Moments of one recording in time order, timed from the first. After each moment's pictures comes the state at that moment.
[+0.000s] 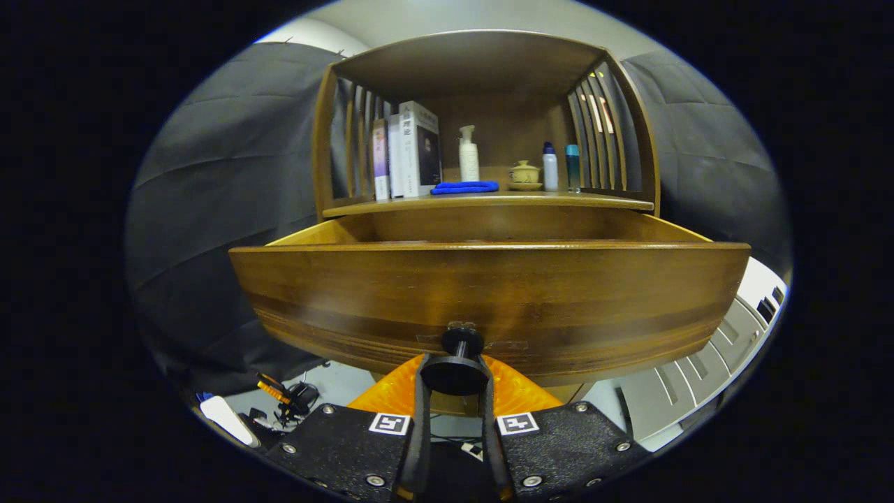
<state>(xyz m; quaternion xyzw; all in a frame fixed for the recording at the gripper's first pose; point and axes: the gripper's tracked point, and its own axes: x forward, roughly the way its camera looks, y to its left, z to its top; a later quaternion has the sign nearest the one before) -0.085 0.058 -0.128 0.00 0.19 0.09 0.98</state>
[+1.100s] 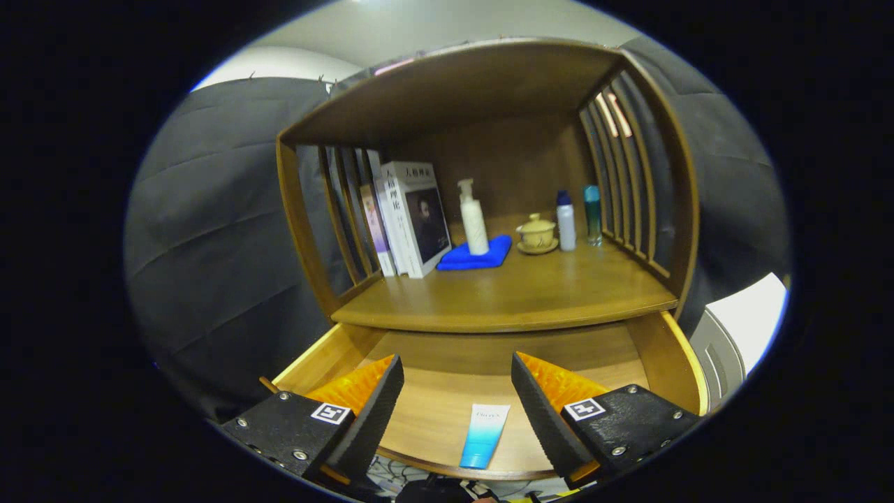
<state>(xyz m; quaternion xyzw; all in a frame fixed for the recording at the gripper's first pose) 0.034 0.030 0.011 0.07 0.22 0.15 0.96</state>
